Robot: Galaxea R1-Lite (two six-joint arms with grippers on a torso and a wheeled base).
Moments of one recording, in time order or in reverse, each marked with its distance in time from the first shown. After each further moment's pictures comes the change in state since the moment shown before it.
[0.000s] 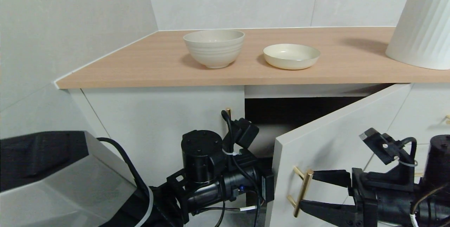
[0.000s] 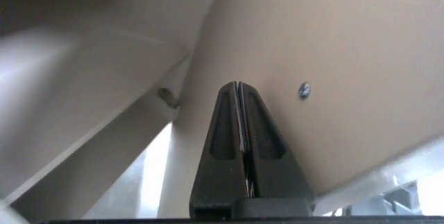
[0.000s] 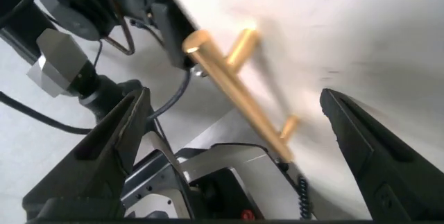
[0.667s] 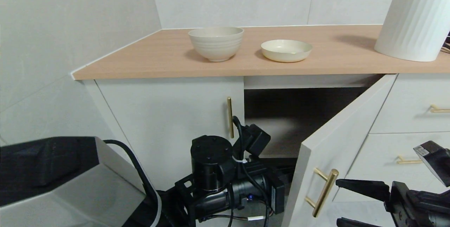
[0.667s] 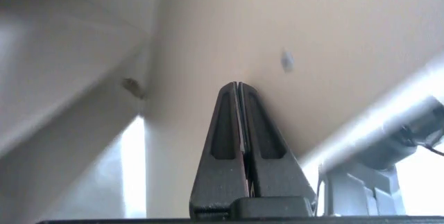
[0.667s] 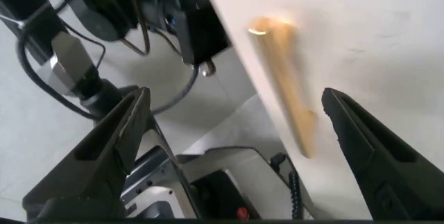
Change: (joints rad) left arm -0.017 0.025 -0.023 0.002 0.001 0.000; right arm -0.023 -0.217 0.153 -0.003 -0.005 -0.003
